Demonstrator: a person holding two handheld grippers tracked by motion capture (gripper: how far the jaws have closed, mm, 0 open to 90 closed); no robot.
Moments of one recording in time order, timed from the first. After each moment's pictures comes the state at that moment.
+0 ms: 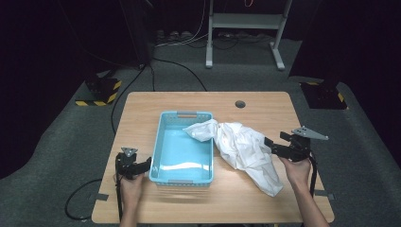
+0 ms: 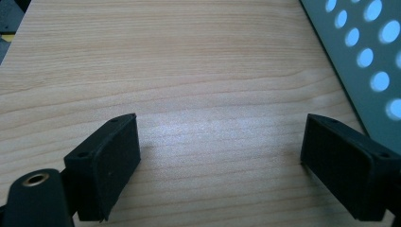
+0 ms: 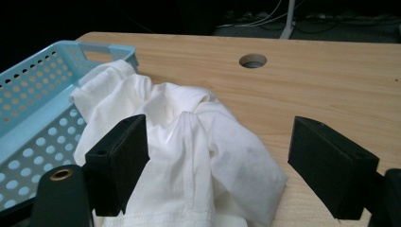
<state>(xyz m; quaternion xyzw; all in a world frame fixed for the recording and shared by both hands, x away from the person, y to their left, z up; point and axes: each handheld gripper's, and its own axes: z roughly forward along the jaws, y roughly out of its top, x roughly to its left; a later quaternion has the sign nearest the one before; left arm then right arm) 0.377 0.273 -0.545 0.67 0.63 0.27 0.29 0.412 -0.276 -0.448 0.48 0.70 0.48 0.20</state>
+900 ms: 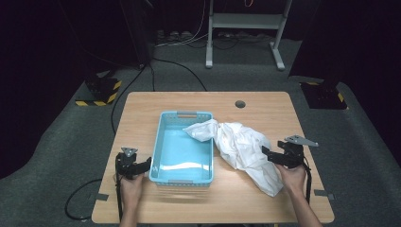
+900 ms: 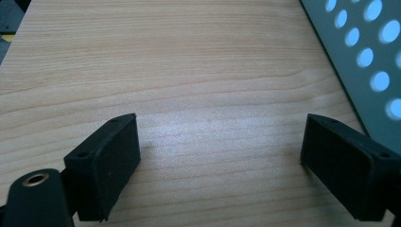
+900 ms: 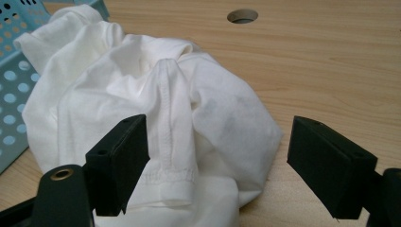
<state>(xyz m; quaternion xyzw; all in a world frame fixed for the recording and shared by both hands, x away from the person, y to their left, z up) 0.377 0.273 -0.545 0.67 0.63 0.27 0.29 0.413 -0.273 -0.489 0.51 0.72 0.43 0.20</state>
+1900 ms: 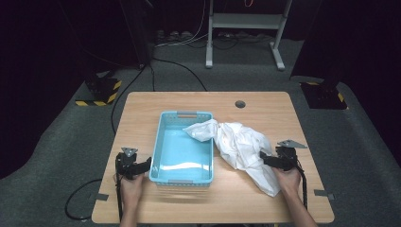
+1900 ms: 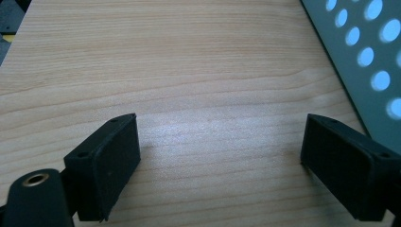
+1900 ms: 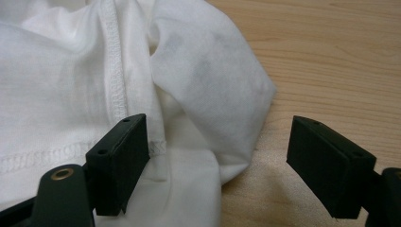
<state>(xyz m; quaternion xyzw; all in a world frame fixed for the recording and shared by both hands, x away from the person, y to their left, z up) 0.377 0.273 -0.545 0.67 0.63 0.27 0.29 0.427 -0.271 -0.532 0.53 0.73 0.38 0.21</state>
